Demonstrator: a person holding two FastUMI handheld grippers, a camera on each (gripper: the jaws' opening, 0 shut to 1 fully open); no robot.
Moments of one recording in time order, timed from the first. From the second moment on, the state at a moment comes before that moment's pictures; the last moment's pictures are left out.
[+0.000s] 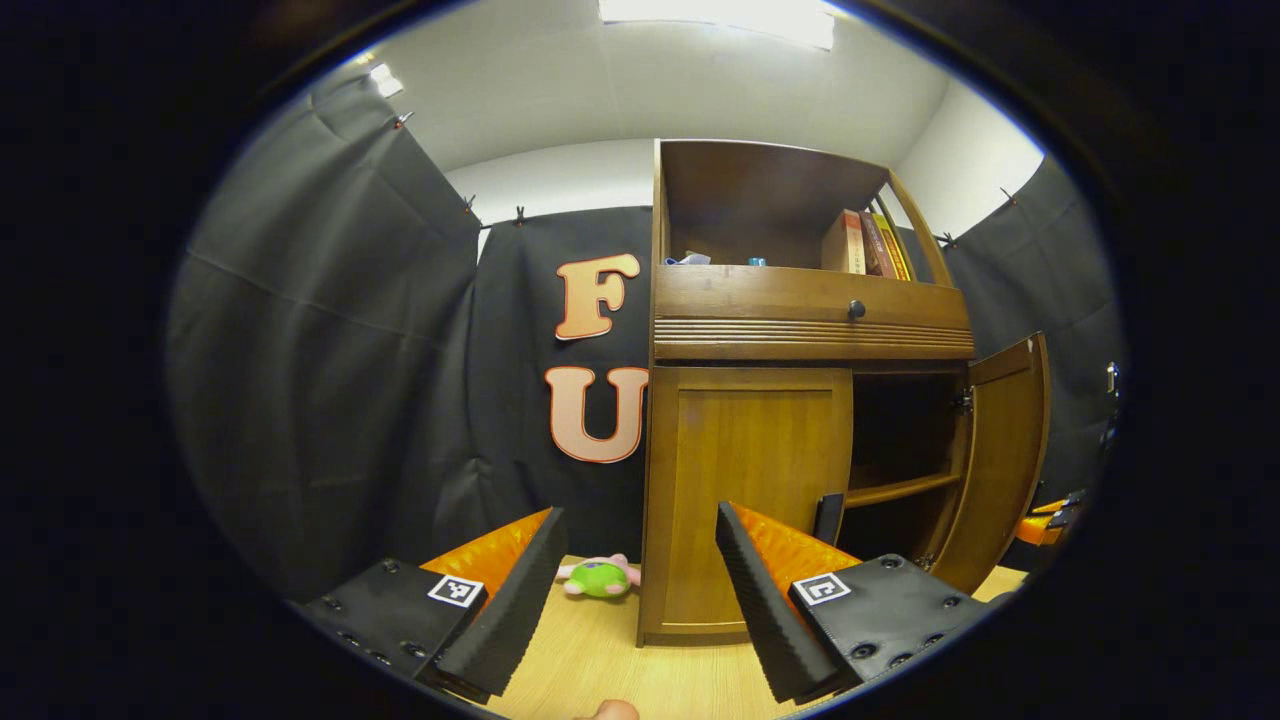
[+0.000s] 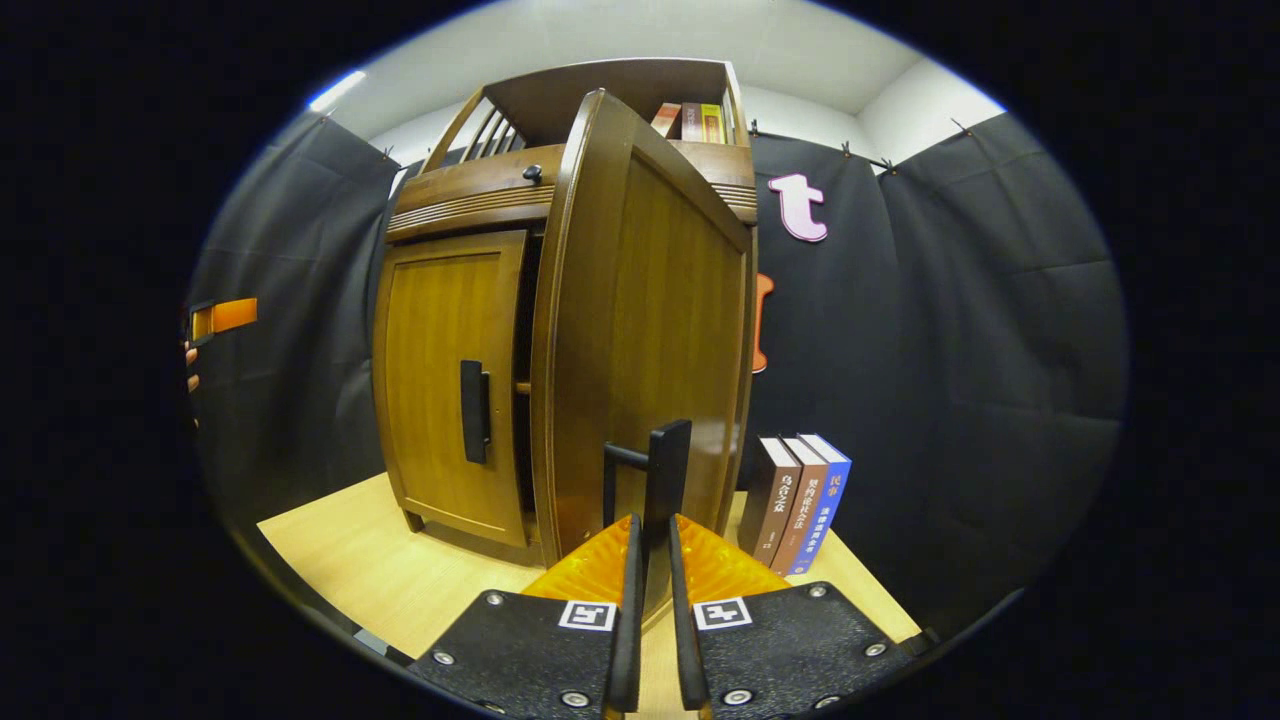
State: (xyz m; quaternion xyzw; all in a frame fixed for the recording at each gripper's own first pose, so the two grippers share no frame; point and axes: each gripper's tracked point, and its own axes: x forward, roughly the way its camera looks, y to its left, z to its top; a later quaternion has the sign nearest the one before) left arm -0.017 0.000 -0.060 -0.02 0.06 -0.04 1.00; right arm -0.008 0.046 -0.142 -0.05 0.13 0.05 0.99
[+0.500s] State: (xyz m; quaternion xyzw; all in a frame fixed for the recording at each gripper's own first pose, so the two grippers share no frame) left arm -0.020 -0.024 -0.065 -0.02 0.07 -0.05 1.00; right arm -0.020 -0.010 -0.137 -0.05 0.12 0.01 0.99
